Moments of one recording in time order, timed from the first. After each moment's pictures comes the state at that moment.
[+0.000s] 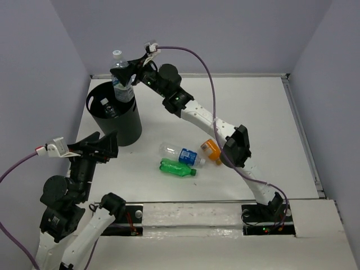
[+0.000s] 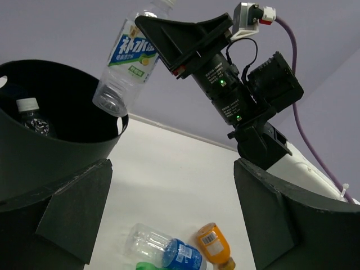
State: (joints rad) left arm -0.52 0.21 0.86 -0.41 -0.37 -0.49; right arm 0.86 2.42 2.51 0.28 -0.16 0.40
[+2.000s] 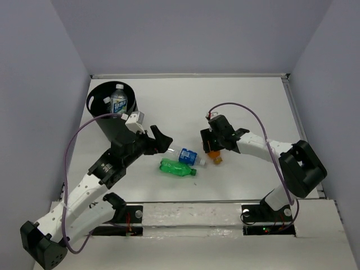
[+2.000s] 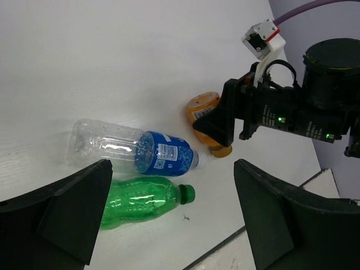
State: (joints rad) left arm -0.63 0.75 0.63 -0.24 -0.03 -0.67; right arm 0.64 1.56 0.90 -0.28 0.12 0.31
